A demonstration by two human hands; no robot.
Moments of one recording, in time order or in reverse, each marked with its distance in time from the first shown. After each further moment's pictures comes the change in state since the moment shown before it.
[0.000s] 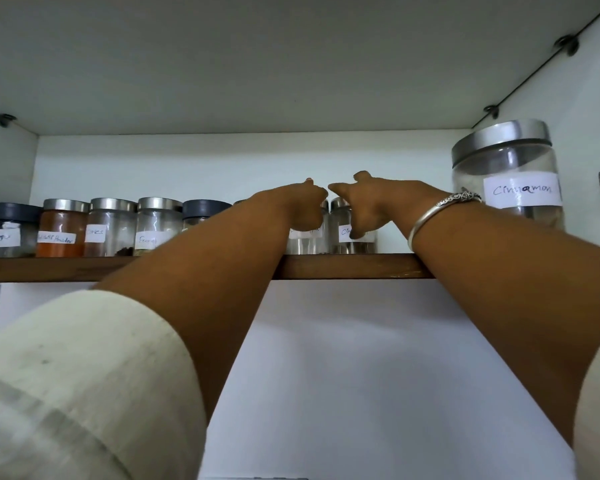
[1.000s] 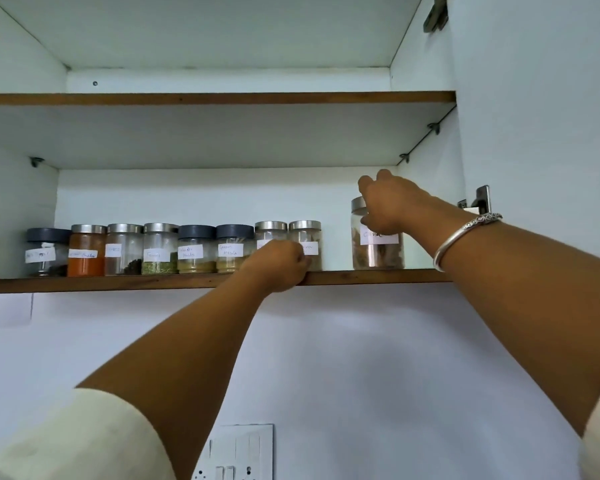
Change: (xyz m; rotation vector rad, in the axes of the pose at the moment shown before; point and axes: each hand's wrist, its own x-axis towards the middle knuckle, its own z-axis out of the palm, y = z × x) left_hand -0.116 0.089 -0.025 -0.254 0.082 -0.092; right_hand -0.162 0.068 -0.080 -0.004 0.243 0.115
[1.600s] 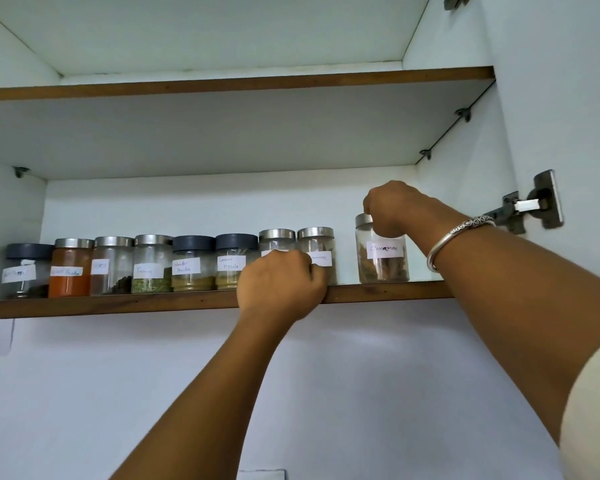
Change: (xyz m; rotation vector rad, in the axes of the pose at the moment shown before) left_hand 0.005 -0.005 0.029 0.149 0.428 -0.089; right_hand 0.069 -0.003 0.051 -0.109 -0.083 0.004
